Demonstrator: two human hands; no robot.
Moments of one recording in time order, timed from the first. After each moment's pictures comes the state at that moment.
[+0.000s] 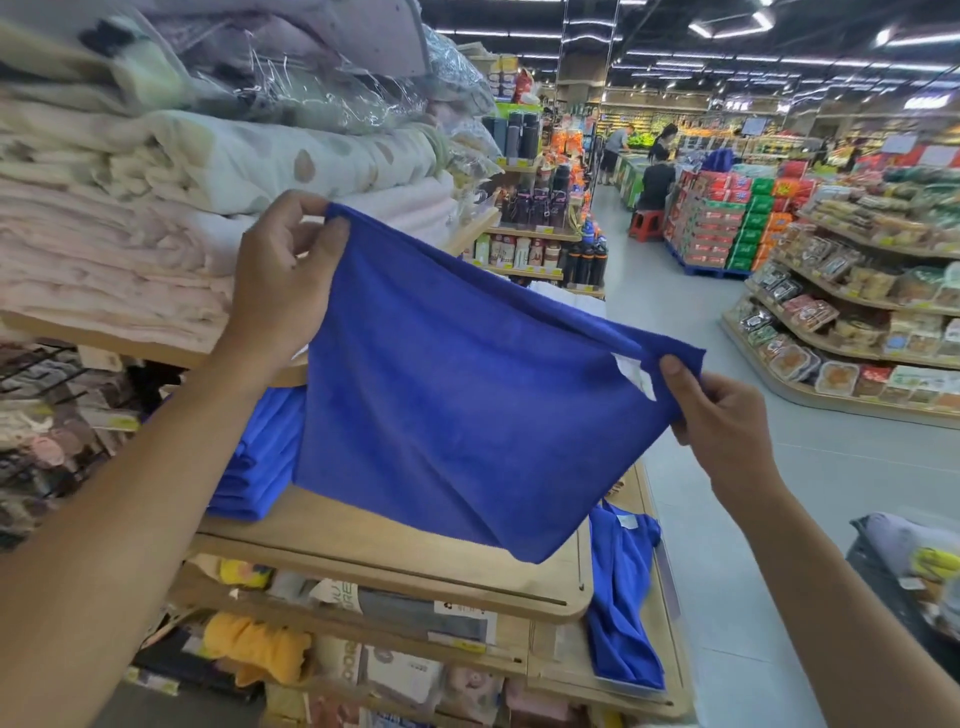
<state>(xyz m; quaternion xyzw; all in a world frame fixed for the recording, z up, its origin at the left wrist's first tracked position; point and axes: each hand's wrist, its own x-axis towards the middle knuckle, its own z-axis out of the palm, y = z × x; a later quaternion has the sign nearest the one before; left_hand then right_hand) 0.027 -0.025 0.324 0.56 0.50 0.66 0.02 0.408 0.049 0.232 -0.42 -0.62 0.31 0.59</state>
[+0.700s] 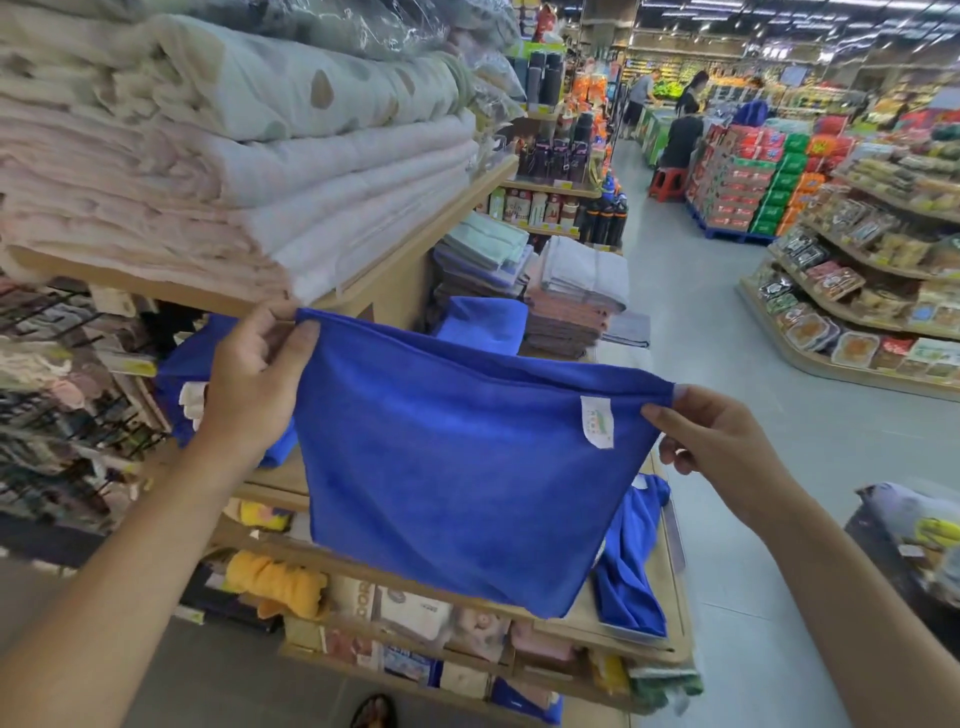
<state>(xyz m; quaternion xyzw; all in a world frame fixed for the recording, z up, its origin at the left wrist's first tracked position) 0.004 -0.090 0.206 0.50 0.52 0.68 0.15 0.410 0.017 0.198 -0.42 -0.64 0.49 0.42</state>
